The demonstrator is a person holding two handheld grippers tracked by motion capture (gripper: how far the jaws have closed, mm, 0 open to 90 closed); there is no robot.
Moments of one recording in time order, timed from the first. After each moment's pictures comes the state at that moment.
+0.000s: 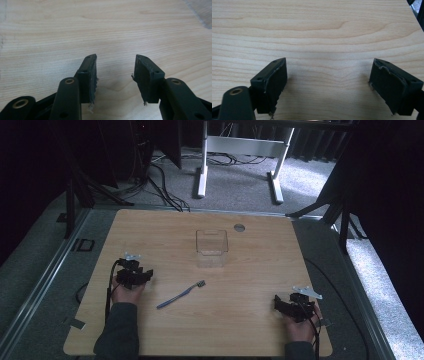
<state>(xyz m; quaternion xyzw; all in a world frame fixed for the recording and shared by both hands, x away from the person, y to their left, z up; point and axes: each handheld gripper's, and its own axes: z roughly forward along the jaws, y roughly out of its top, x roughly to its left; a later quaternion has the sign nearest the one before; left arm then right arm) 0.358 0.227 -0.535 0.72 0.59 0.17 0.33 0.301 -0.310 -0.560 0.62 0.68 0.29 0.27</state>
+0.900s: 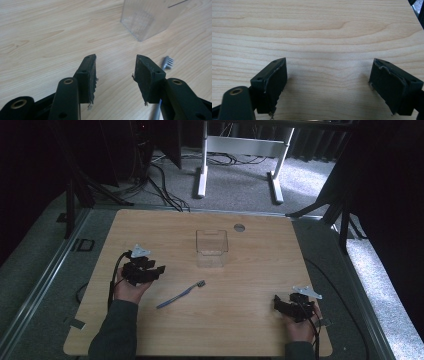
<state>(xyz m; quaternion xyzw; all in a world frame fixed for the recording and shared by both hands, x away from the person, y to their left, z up) 0.342 0.193 -0.478 0.77 0.48 0.17 0.37 0.301 -0.309 -0.560 0.62 0.68 0.29 0.27</state>
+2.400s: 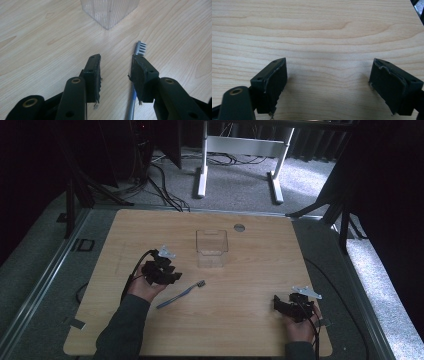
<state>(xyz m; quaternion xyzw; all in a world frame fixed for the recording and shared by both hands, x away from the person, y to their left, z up) 0.355 0.143 -0.472 0.86 0.40 0.12 0.31 0.301 -0.309 -0.560 0.62 0.68 0.29 0.26</state>
